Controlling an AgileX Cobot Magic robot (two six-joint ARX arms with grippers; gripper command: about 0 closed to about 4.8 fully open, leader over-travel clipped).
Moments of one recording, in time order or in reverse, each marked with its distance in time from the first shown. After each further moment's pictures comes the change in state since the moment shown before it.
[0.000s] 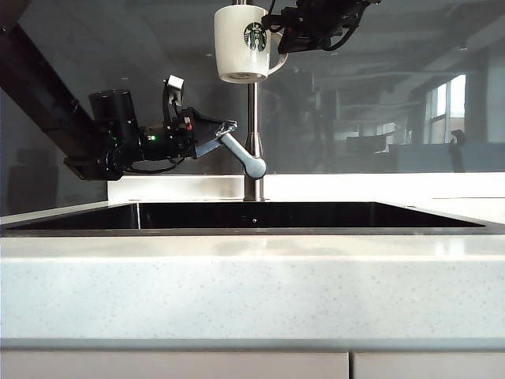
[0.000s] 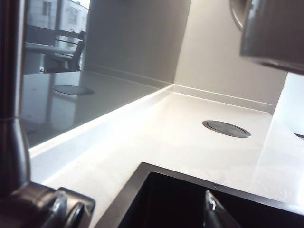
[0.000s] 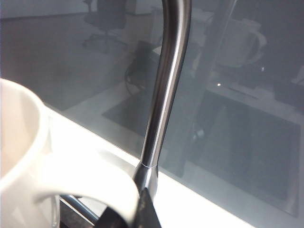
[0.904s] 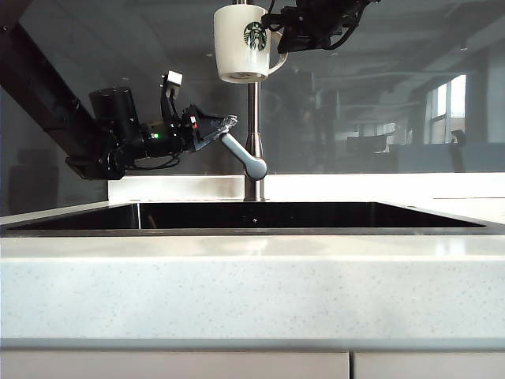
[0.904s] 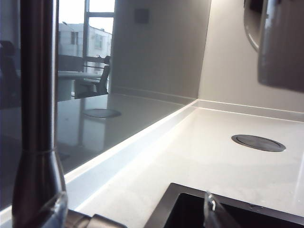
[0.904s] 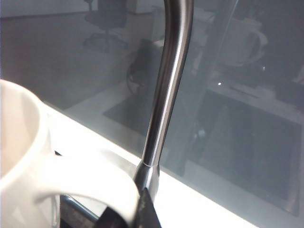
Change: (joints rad) left arm -0.003 0.000 0.001 0.034 -0.136 0.087; right arm 0.000 0.000 0.006 -0.012 0.000 0.000
